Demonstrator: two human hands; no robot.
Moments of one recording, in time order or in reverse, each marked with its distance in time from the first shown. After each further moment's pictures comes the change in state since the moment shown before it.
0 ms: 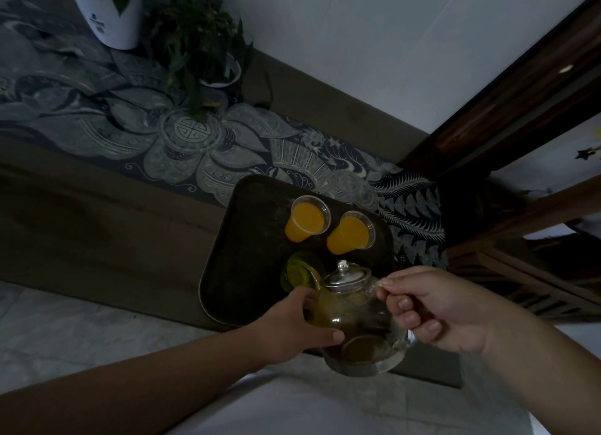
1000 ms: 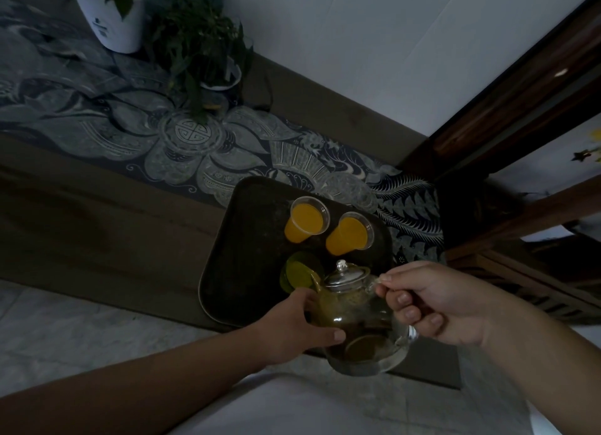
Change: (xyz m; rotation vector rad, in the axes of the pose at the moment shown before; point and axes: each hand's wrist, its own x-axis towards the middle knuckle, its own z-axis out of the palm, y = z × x) left_hand -0.002 0.000 0.005 0.001 0.003 0.015; right_hand -0.005 -0.006 0.002 -0.041 0.007 0.012
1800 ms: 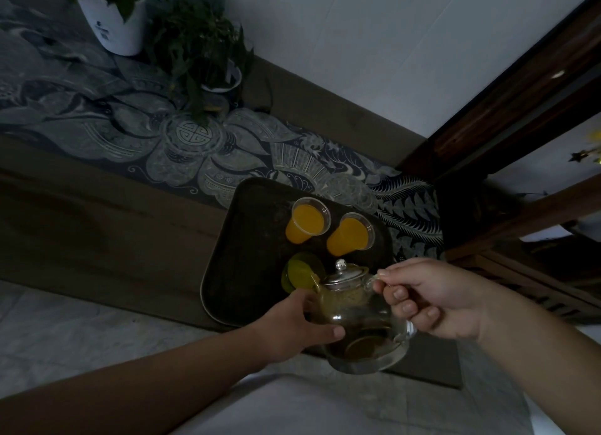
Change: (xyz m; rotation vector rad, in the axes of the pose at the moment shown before) left_hand -0.005 0.002 -0.004 0.011 0.016 -0.014; right_hand 0.003 -0.004 0.006 0.024 -0.026 0.014
